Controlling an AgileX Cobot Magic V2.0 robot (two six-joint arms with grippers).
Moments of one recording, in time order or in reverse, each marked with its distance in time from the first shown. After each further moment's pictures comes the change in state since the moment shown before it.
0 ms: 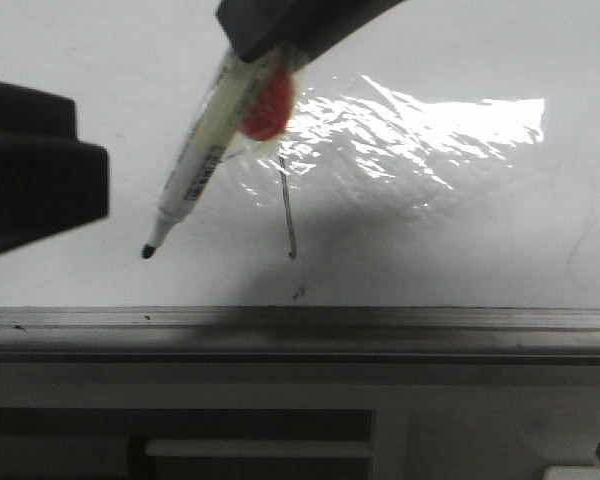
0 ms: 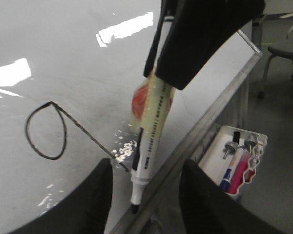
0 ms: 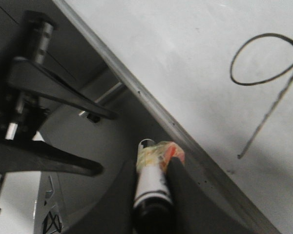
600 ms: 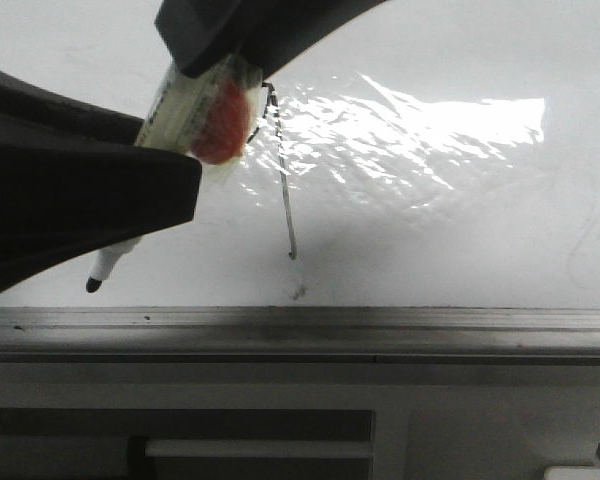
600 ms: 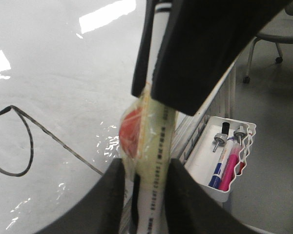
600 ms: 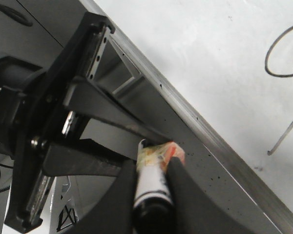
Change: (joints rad) left arm -0.019 0.136 -0.062 0.014 -0.039 0.002; right arm 0.056 0.011 0.000 0.004 -0.004 0.040
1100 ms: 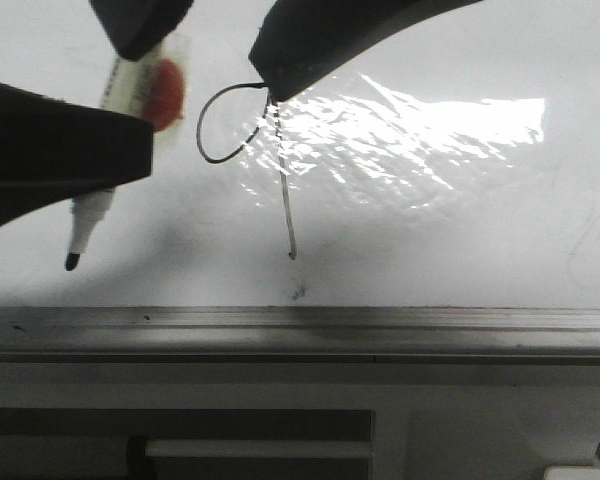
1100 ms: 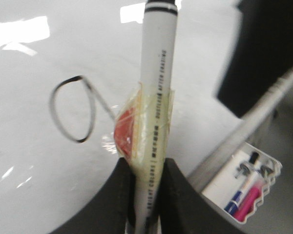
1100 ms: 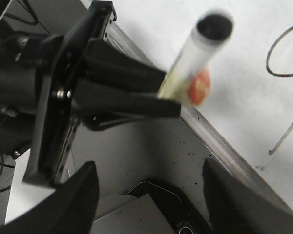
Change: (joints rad) left arm -0.005 0.000 -0.002 -0.411 0.005 -0.011; right arm 0.000 0.000 0.000 0.002 0.002 0.002
